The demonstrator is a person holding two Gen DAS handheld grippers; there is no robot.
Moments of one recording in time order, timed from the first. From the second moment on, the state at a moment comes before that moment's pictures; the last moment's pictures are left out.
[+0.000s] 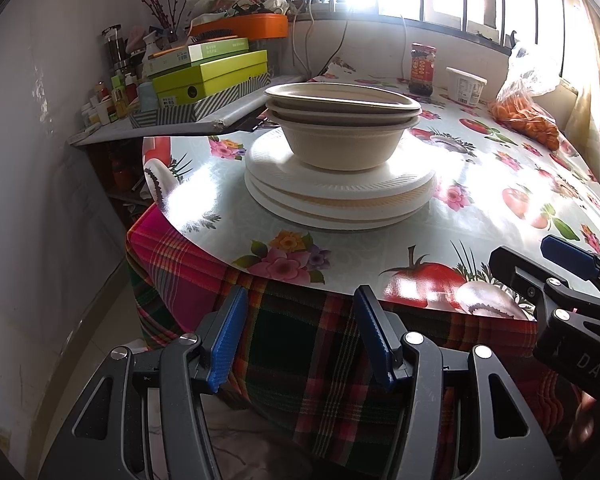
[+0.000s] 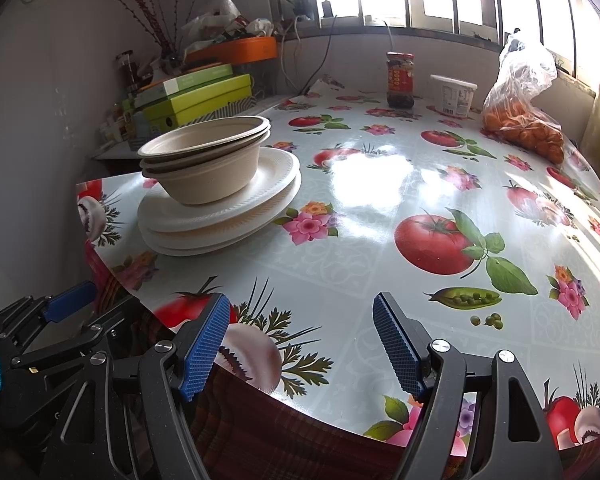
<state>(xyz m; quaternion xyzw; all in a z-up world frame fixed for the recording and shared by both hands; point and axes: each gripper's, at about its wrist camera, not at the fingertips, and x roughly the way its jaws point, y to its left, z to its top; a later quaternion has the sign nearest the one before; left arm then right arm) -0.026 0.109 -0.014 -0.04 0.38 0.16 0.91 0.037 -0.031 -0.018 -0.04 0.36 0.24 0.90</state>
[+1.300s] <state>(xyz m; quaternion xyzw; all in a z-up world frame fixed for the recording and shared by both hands) -0.020 0.108 -0.011 -0.03 0.37 0.16 0.92 0.038 -0.031 -0.017 -0.04 0.36 0.24 0.90</state>
